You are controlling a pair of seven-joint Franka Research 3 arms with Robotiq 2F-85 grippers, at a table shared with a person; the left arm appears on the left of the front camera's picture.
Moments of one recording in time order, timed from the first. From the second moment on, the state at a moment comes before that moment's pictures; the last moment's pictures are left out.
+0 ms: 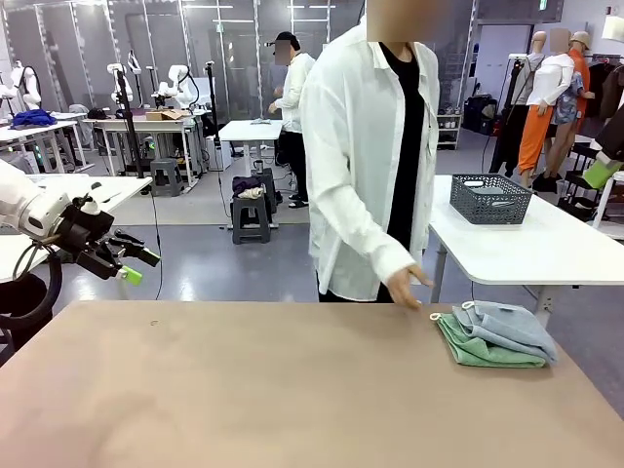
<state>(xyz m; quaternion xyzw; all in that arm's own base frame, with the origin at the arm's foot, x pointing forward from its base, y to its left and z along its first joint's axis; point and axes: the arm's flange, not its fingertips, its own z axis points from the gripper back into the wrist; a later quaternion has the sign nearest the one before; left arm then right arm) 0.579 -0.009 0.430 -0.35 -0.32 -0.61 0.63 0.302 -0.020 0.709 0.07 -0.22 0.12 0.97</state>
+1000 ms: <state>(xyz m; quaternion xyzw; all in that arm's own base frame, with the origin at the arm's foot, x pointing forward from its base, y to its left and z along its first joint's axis) 0.579 -0.009 0.430 -0.35 -0.32 -0.61 0.63 0.302 -0.020 0.709 0.07 -0.22 0.13 0.97</state>
